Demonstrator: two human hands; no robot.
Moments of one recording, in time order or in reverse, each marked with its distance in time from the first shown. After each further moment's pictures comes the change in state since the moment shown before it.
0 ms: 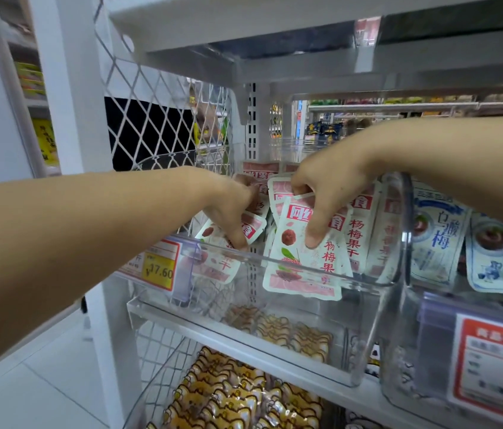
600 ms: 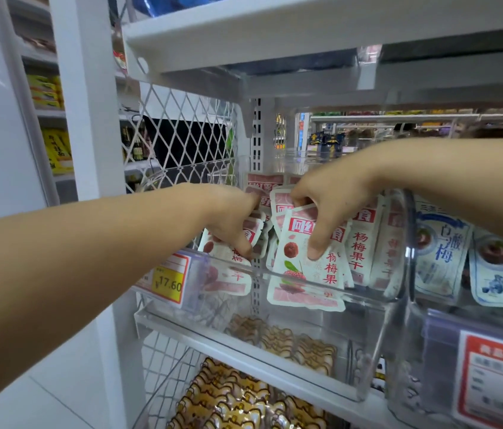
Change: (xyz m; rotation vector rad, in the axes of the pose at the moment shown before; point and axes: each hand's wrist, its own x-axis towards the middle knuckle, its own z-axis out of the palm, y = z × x) left_hand -0.017 0.001 0.003 0.009 0.102 -0.041; right_hand 0.007 0.005 0.001 0.009 0.027 -0.055
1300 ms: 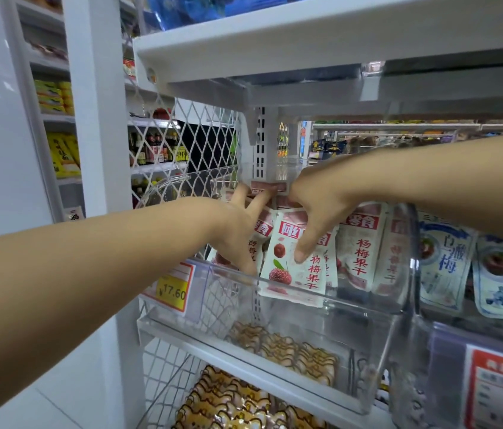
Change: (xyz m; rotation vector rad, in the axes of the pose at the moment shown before) left_hand -0.027 0.014 -0.005 -0.098 -0.101 -0.099; right_hand 0.025 -0.004 -0.004 -0.210 0.073 0.024
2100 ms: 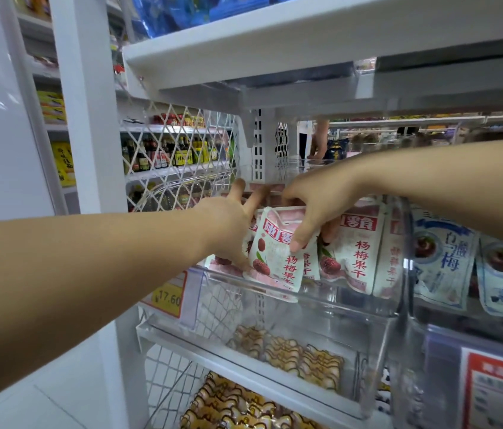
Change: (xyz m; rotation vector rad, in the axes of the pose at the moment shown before) left_hand 0.022 -0.005 0.015 0.145 0.241 -0.073; right_hand 0.004 0.012 0.009 0.552 -0.065 -0.043
